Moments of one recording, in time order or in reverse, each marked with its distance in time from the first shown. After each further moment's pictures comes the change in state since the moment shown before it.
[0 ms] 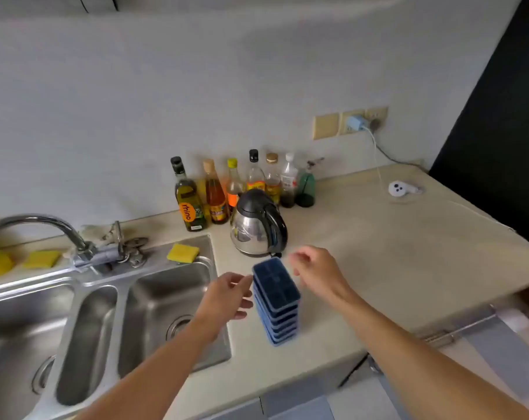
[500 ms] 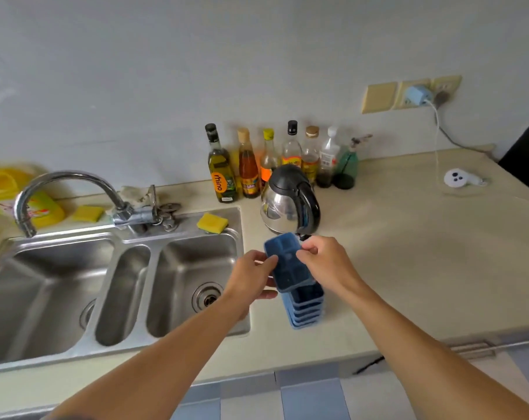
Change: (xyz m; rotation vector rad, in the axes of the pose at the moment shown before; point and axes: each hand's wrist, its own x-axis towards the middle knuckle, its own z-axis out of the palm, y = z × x) left_hand -0.001 0.003 0.010 -0.050 0.084 -0.038; right_hand 0.016 -0.005 0.030 -0.189 -0.113 -0.096
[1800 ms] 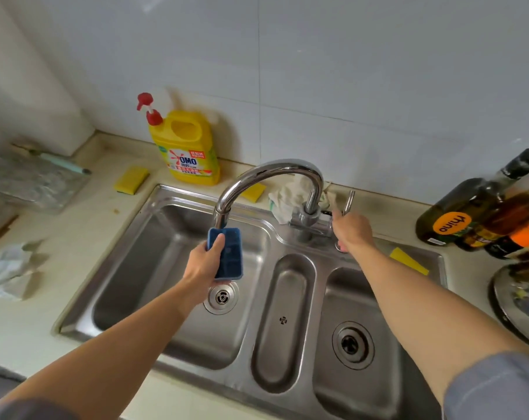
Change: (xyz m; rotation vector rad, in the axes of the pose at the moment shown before) left_hand 0.149 -0.152 -0.522 -0.435 0.518 -0.309; right_hand 0.300 -0.219 0.417 -0.242 -0.090 0.217
